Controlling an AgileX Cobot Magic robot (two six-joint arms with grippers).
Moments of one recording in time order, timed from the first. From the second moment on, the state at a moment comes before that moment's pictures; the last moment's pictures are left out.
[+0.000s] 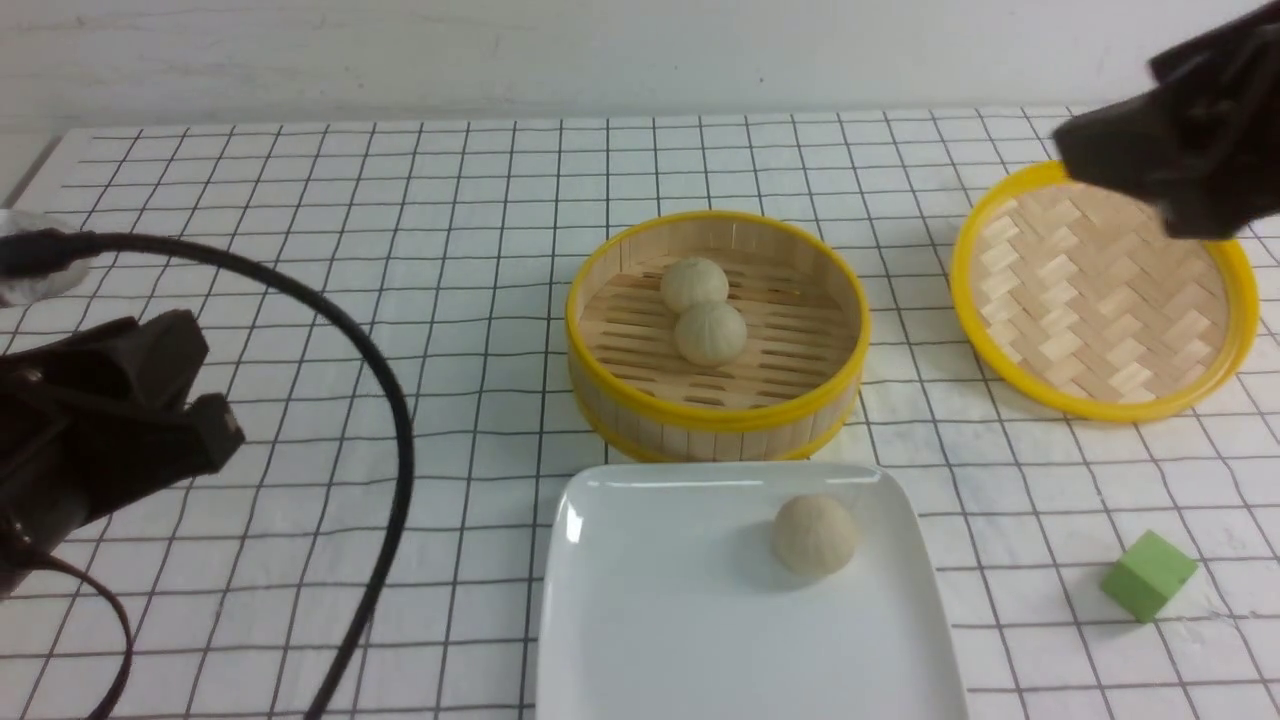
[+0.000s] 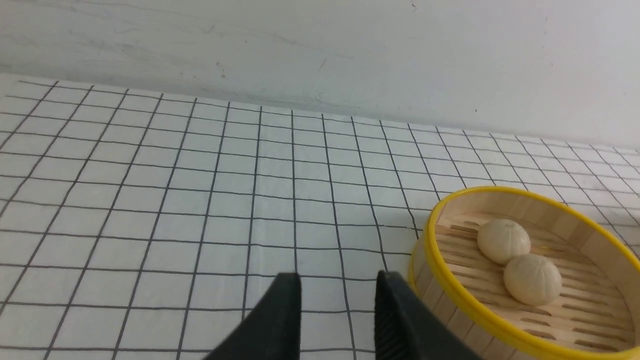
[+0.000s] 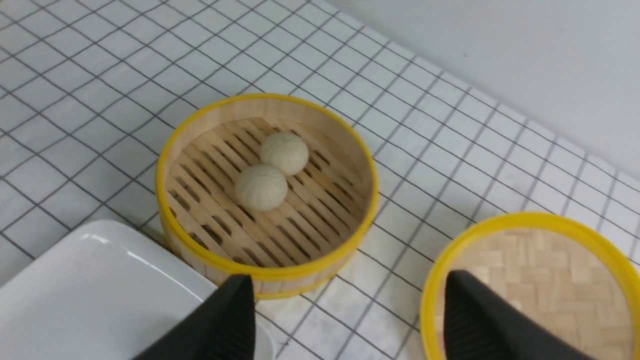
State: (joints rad) right arm 0.47 1.08 -1.22 -0.03 0.74 -0.14; left arm -0.47 0.75 -0.47 1.28 0.21 -1.50
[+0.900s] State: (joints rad) right arm 0.47 1.03 -1.13 -0.12 0.78 -0.09; left arm -0.47 1.36 -0.91 1.44 -0.17 -1.70
